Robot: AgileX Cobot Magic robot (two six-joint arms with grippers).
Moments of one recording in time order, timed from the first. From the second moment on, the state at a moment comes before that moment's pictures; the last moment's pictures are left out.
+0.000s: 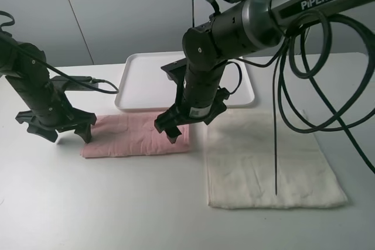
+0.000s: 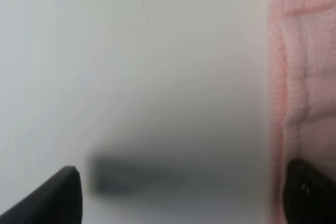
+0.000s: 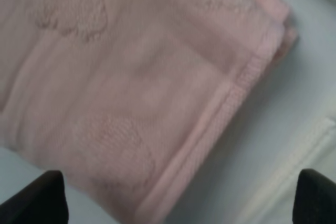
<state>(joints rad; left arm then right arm) -0.14 2.00 -1.00 0.11 0.61 -0.21 0.75 2.10 -1.36 0.02 0.72 0.16</state>
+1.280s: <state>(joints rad) -0.14 2.00 -1.00 0.13 0.63 -0.21 0.69 2.26 -1.49 0.20 0.75 0.09</state>
